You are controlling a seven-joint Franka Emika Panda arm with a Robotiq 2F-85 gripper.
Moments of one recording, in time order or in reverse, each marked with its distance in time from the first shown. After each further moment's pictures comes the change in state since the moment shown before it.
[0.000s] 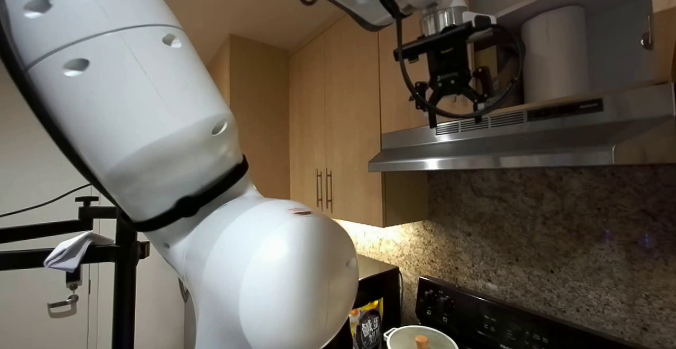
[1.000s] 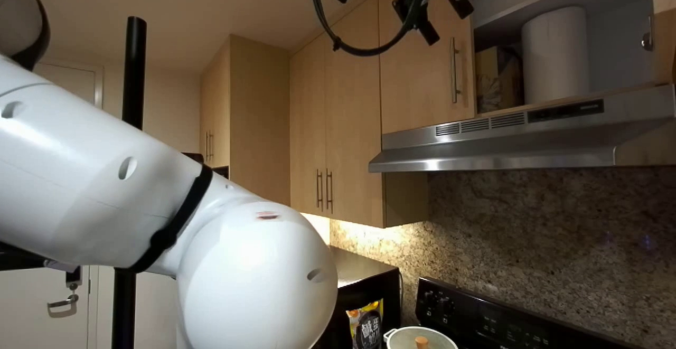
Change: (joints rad) arm -0.254 -0.483 0.096 -0.083 -0.149 -0.037 0.441
